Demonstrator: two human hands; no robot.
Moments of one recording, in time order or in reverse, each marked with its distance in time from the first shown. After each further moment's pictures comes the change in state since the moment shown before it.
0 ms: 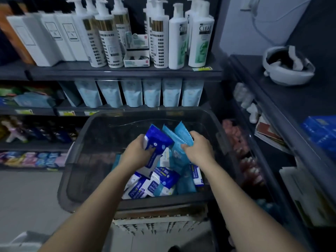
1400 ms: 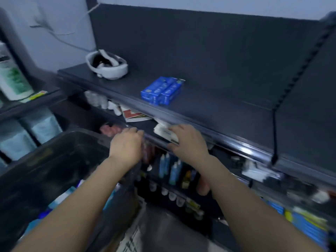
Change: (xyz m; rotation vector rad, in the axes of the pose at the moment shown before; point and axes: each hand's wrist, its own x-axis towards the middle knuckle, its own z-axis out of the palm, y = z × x) left_hand -0.071 0.163 0.099 0.622 -0.156 1.377; right_hand -0.195 0.068 -0.133 -0.512 0.511 0.392
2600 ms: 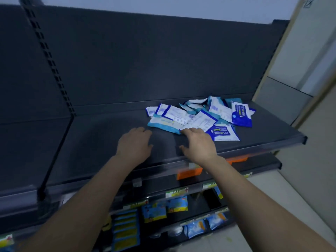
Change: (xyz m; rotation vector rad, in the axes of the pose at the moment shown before) left_hand 0.046 0.628 -0.001 -0.246 -0.057 0.821; right_hand -0.344 0.463 -0.187 -0.231 0.092 0.911
